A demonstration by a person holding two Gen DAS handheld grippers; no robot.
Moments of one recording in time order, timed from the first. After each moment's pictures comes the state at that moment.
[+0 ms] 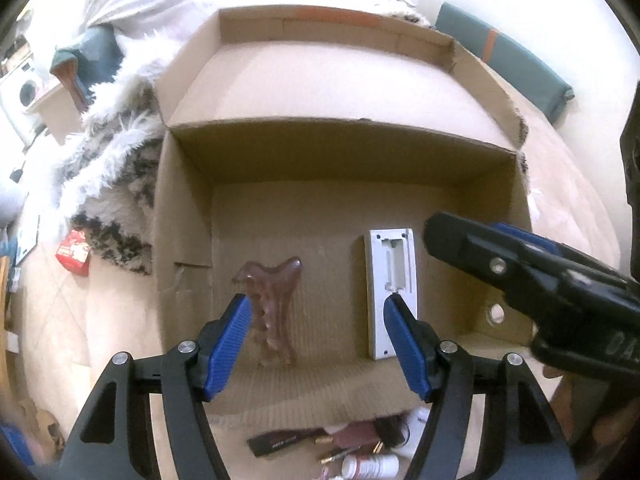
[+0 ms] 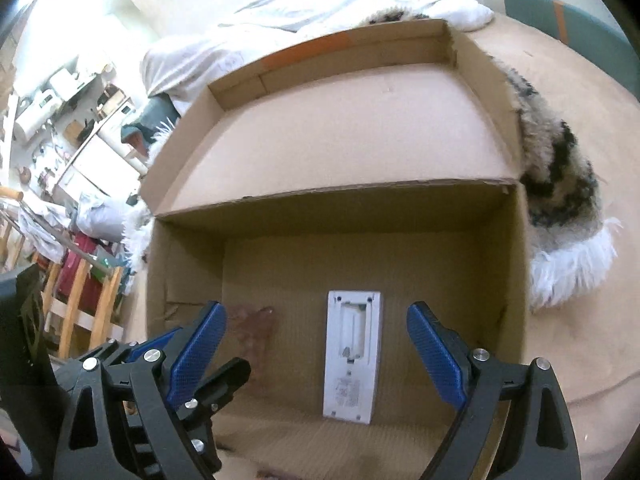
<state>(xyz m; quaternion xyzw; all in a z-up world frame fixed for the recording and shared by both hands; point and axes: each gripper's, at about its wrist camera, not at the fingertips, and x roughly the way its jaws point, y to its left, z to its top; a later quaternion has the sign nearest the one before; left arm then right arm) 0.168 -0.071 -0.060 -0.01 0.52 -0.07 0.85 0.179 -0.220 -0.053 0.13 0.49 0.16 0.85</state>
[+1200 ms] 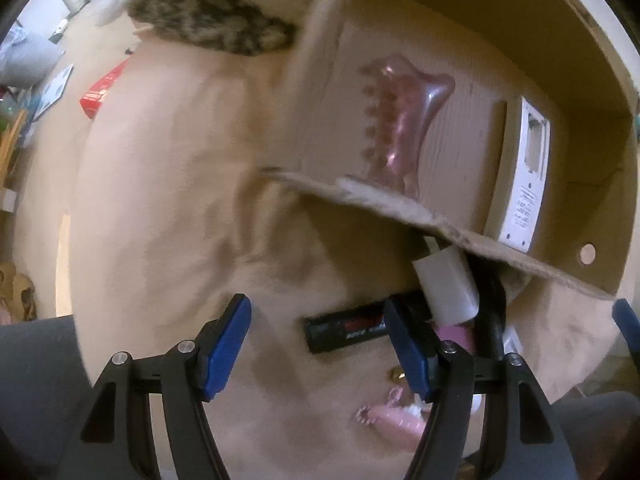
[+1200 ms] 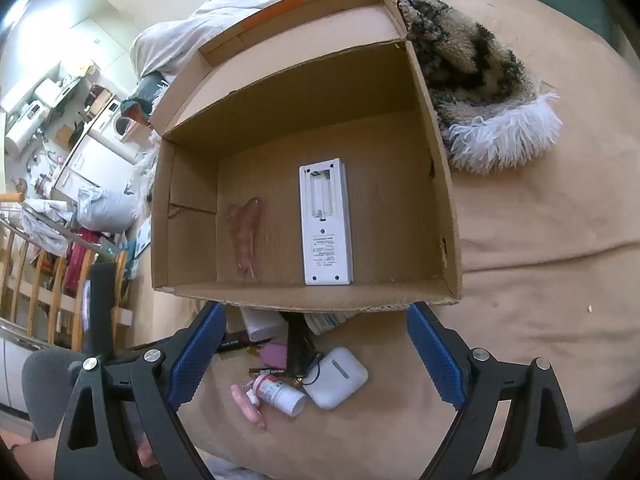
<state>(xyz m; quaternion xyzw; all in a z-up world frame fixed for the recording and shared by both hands) 0.104 -0.014 -0.165 -0.12 0.66 0.04 0.74 0.086 -0.249 -0.072 0.15 0.54 0.14 0.82</state>
